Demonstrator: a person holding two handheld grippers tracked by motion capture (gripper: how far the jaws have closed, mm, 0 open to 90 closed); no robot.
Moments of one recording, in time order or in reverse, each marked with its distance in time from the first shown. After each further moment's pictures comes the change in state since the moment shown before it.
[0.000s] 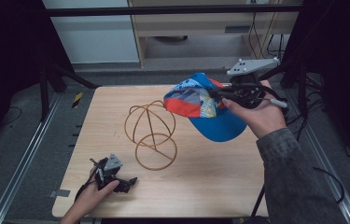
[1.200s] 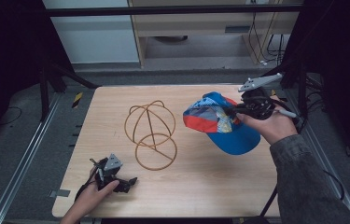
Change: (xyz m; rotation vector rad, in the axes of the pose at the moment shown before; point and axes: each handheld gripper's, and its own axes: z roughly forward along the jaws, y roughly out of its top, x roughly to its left) left arm 0.000 0.000 0.000 -0.001 0.000 -0.003; right arm -0.034 -0.061 0.007 0.188 0.017 0.063
